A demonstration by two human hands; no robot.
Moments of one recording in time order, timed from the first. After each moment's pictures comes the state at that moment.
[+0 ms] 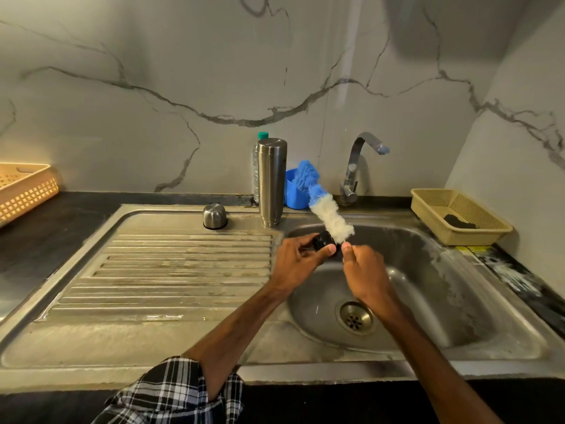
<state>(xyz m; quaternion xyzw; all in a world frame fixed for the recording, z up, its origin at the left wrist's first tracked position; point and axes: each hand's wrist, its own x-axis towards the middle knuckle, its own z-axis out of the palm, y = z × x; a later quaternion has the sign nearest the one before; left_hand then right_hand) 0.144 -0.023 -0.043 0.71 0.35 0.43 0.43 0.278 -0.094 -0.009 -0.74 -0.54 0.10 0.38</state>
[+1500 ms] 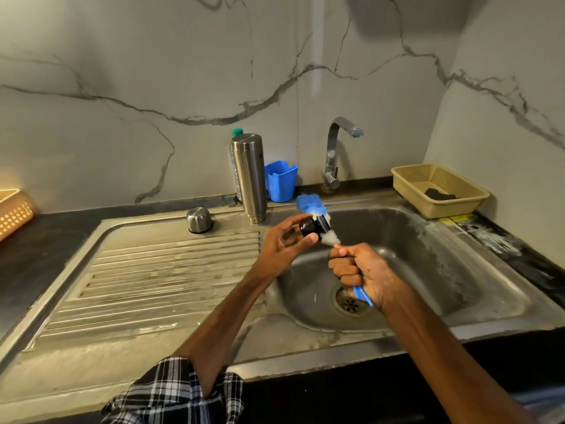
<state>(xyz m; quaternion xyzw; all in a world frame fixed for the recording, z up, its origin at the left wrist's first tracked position) 0.134 -0.011 -0.039 0.69 0.27 0.43 0.51 0.295 -0.104 -0.011 -0.39 -0.12 0.76 0.50</state>
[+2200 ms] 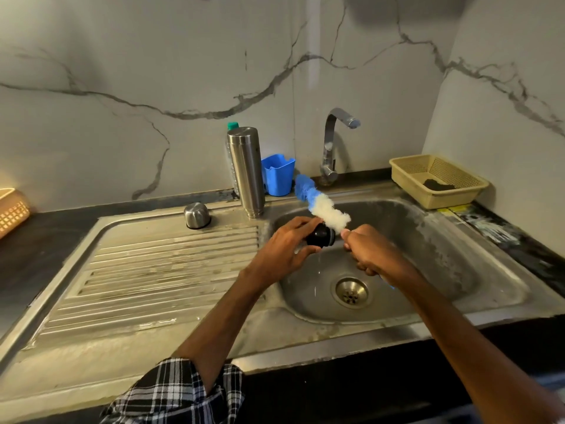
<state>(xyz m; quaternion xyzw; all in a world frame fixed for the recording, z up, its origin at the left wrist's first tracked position) 0.135 -0.005 -0.042 0.92 0.25 0.27 0.10 0.305 -0.106 0.003 -0.77 -0.42 0.33 0.35</state>
